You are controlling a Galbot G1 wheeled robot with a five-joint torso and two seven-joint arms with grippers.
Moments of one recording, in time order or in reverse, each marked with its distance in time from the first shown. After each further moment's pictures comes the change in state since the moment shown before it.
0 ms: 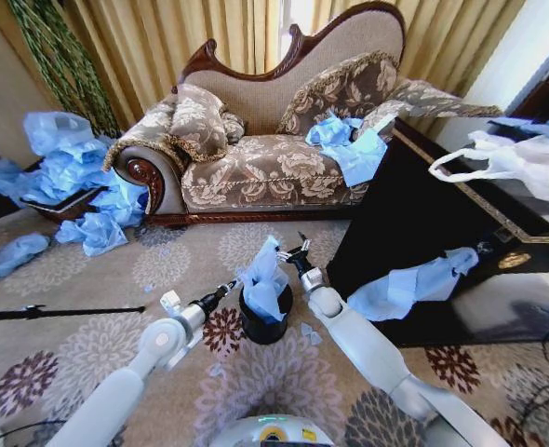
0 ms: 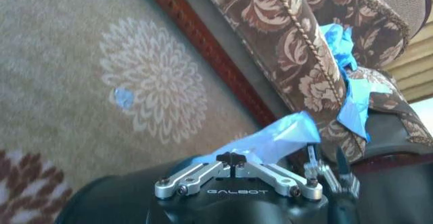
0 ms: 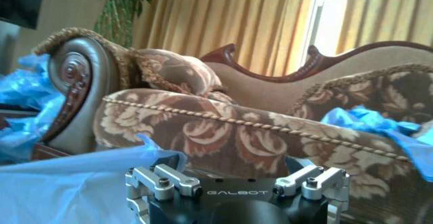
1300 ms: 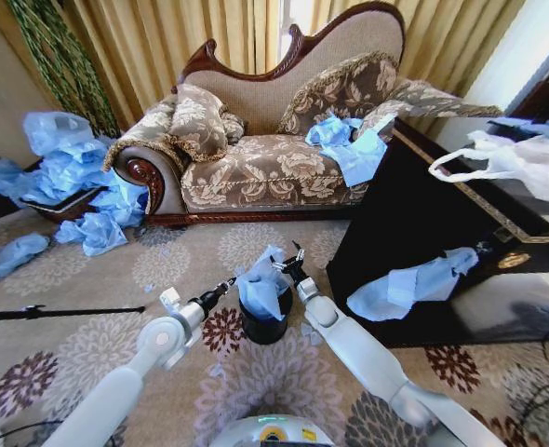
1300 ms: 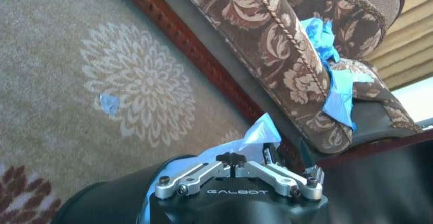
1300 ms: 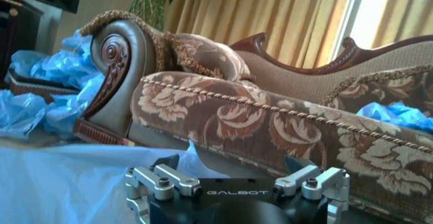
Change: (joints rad) left arm 0.034 0.007 -0.001 -0.033 0.063 0.007 0.053; right arm -0.011 0.004 -0.075 -0.021 -0.052 -0.010 -0.023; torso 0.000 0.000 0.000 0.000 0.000
